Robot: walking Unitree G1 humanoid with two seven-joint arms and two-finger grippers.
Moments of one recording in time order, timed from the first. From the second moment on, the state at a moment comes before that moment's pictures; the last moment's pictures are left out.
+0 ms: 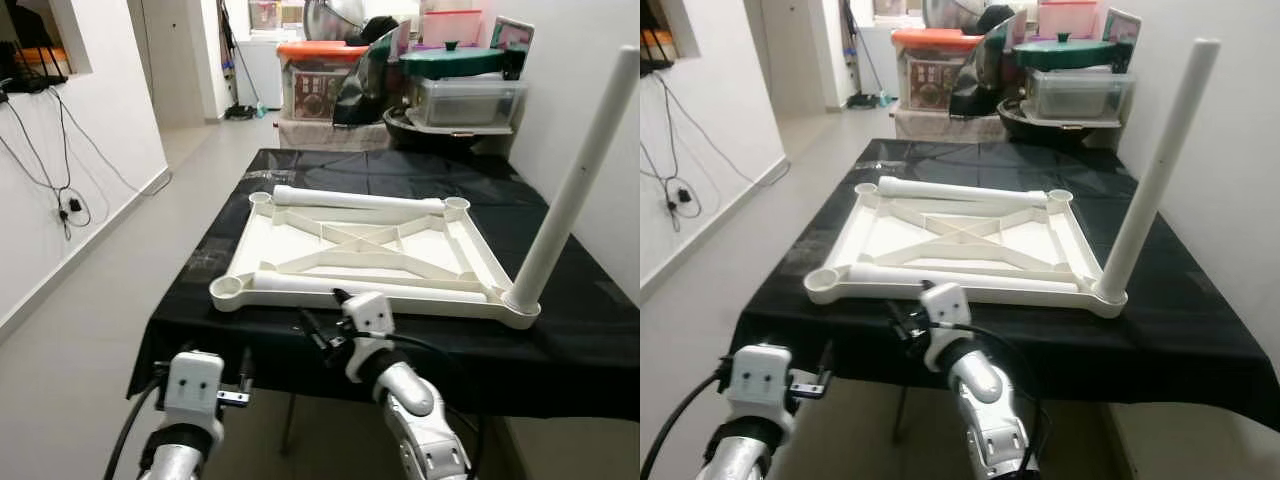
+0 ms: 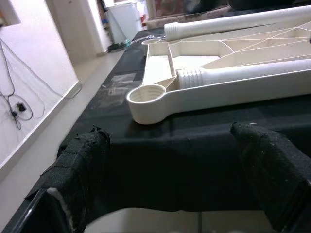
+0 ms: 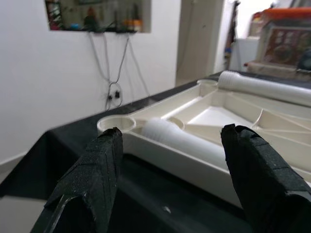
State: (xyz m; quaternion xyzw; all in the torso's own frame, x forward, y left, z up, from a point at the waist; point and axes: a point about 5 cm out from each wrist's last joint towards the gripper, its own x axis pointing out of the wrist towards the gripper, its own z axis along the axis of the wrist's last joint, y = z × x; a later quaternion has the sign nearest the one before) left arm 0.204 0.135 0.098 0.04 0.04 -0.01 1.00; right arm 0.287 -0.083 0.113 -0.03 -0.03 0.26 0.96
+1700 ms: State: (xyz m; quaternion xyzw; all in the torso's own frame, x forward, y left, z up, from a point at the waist) left arm 0.228 0.152 0.167 0.05 -0.09 0.08 0.99; right arm 0.315 -0.097 0.155 -0.03 -0.10 0.19 0.98
